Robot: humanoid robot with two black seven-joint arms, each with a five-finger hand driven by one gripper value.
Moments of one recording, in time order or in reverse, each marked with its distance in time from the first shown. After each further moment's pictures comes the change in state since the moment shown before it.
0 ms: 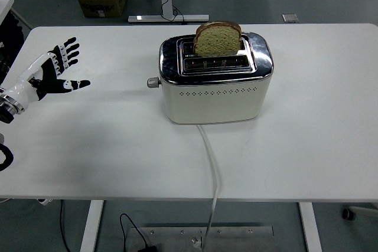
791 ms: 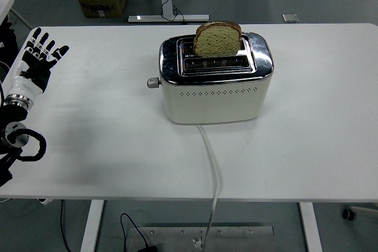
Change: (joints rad) left arm -0.009 -0.208 -0.131 0.190 -0.491 -0.009 0.089; right arm 0.000 0.000 0.000 0.000 0.000 0.000 0.000
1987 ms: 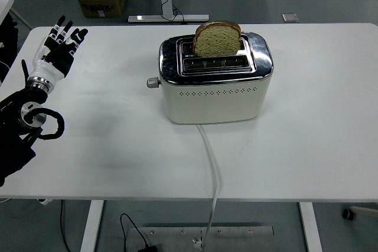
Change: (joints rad) left arm -0.098 -0.103 -0.110 0.108 0.001 -0.082 0.137; right arm 0.005 0.000 0.000 0.001 -0.002 0.000 0.000
